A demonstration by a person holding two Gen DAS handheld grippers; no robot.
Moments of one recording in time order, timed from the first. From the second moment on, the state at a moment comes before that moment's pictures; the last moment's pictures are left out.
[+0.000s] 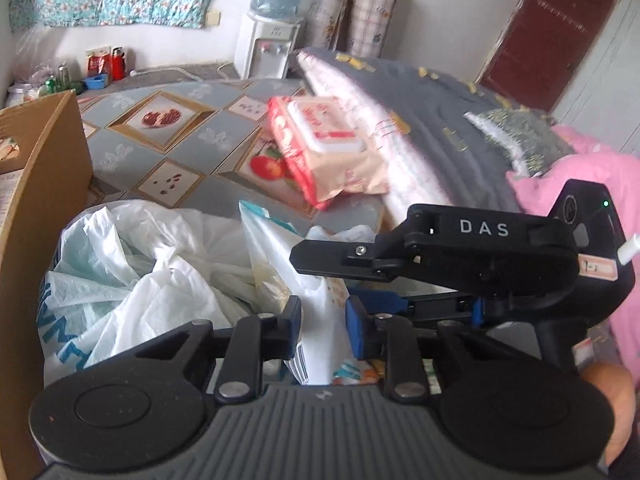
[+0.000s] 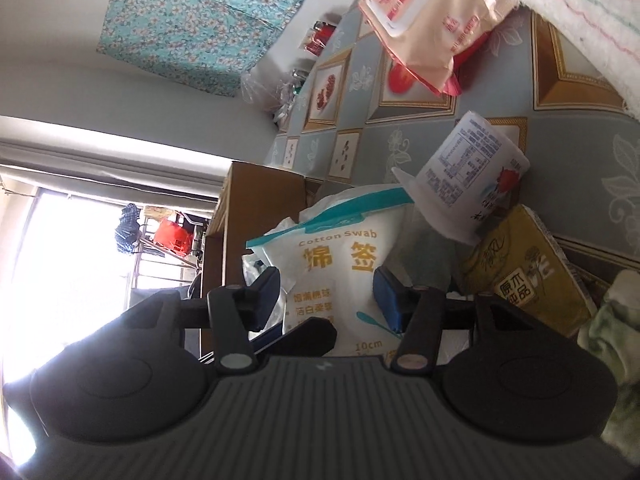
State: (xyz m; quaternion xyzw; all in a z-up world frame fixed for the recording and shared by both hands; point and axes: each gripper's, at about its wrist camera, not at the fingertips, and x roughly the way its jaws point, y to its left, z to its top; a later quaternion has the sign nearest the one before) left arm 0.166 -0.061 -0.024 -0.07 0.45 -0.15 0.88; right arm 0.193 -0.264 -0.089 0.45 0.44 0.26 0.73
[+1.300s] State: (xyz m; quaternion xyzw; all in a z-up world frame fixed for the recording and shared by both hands) left arm 0.175 0.226 -0.062 -0.17 0.49 0.02 0.86; right arm 0.231 -0.079 0.000 0.33 0.43 0.36 0.76
